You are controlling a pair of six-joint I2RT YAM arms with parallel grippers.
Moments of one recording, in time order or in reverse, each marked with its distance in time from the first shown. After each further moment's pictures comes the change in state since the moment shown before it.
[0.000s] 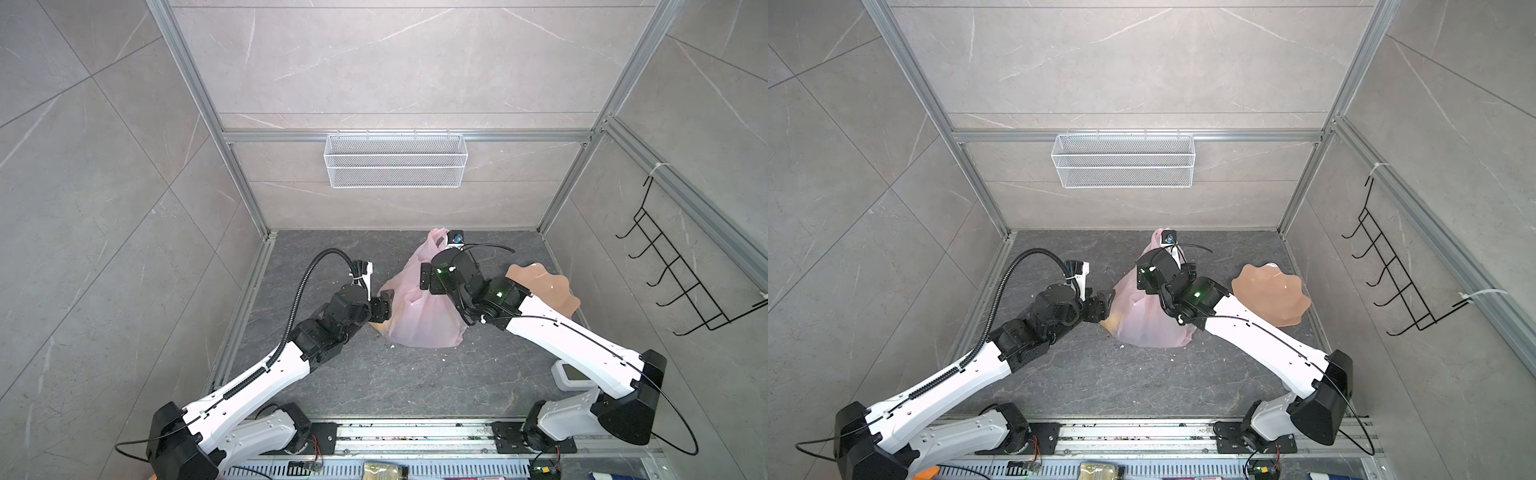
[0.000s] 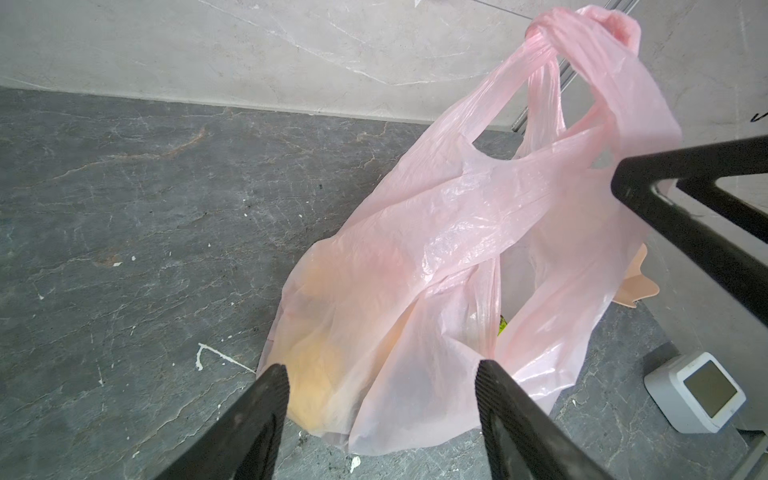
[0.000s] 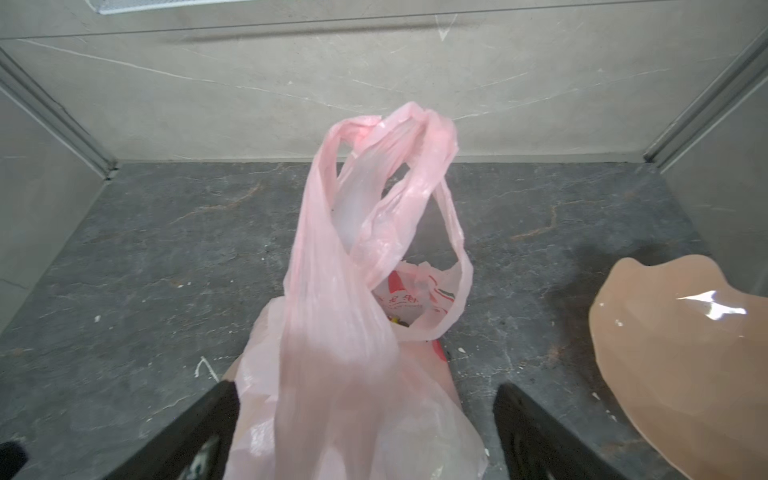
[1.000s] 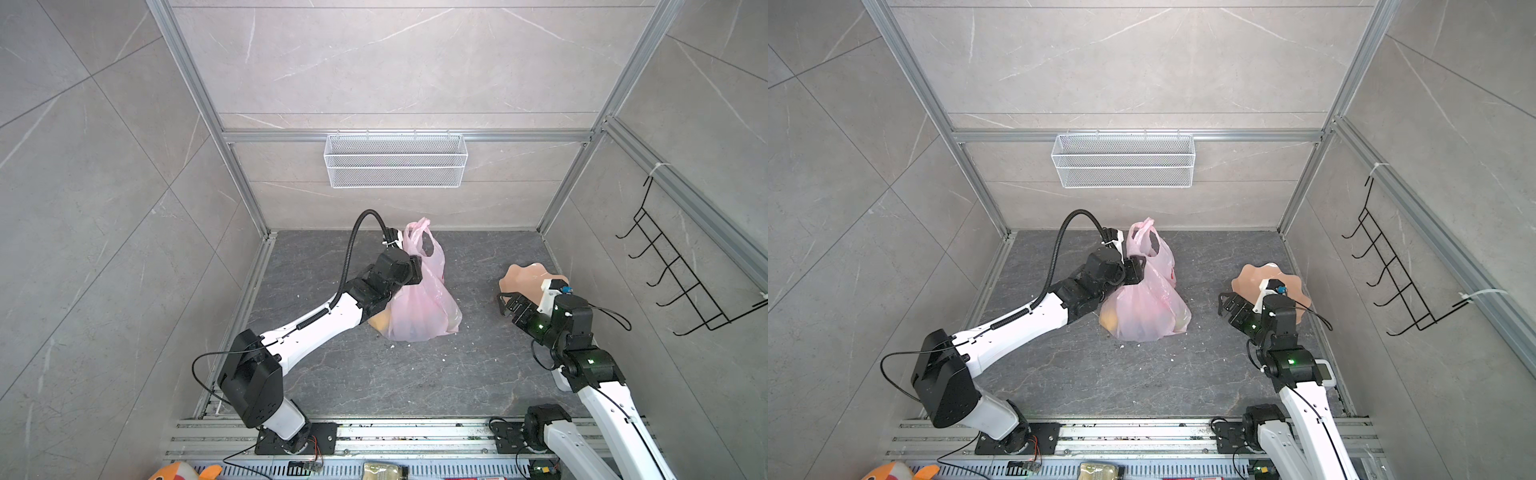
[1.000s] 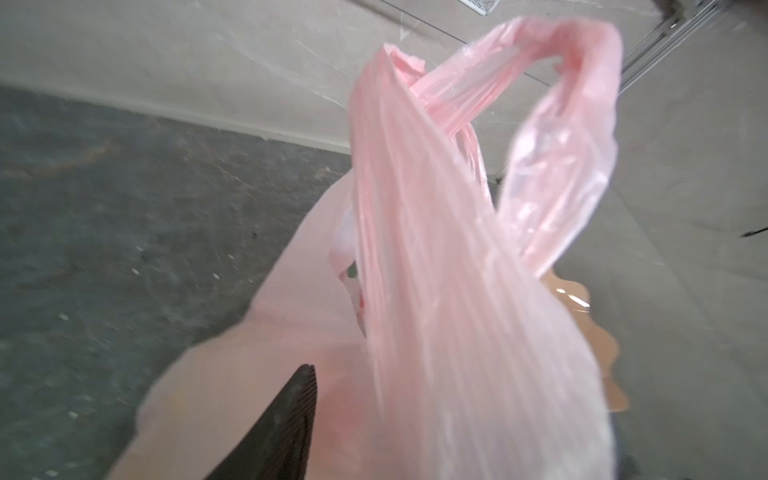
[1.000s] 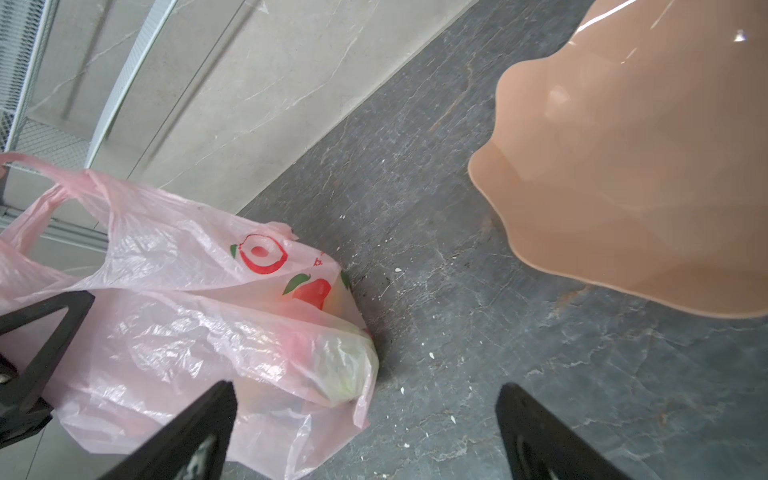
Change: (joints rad) left arm 0.000 0.475 0.393 0.113 0.028 -0.151; right arm -0.763 -0.742 -0.743 0.180 -0.814 0.141
